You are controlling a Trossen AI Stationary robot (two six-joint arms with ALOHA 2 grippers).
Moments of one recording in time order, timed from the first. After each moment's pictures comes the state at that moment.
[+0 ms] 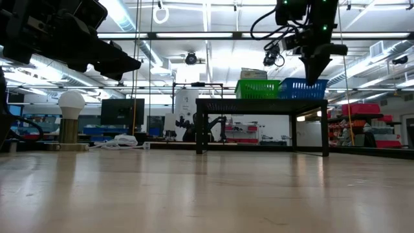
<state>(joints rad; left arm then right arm) -0.29 1.09 0.22 0.64 -0.12 0.05 -0.41 1.34 1.24 -1.24 0.34 -0.43</state>
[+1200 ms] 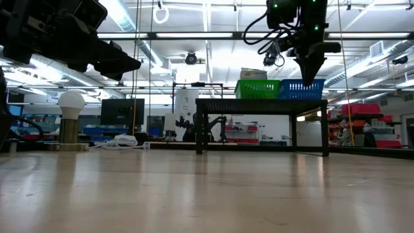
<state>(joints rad) -0.29 1.09 0.22 0.64 -0.12 0.05 -0.40 1.45 1.34 -1.33 0.31 -0.40</state>
